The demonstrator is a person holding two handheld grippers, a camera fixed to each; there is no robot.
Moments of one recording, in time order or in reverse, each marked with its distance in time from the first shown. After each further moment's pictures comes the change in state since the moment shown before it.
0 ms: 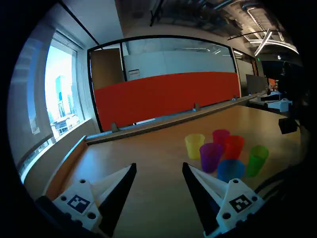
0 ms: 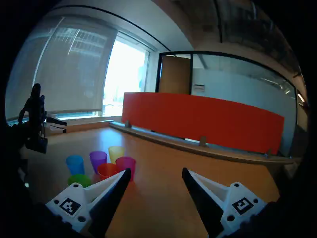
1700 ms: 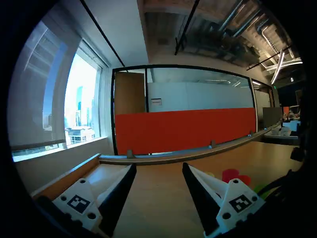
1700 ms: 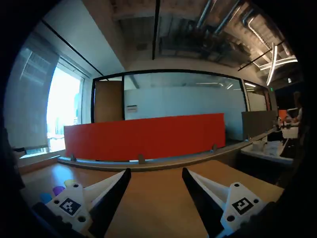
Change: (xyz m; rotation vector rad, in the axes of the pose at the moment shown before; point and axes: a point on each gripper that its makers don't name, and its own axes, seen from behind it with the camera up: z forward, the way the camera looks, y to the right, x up) left arm 0.068 -0.020 -0.012 0.176 0.262 -0.137; right arm 0.031 0.106 -0.082 -0.562 0.188 0.198
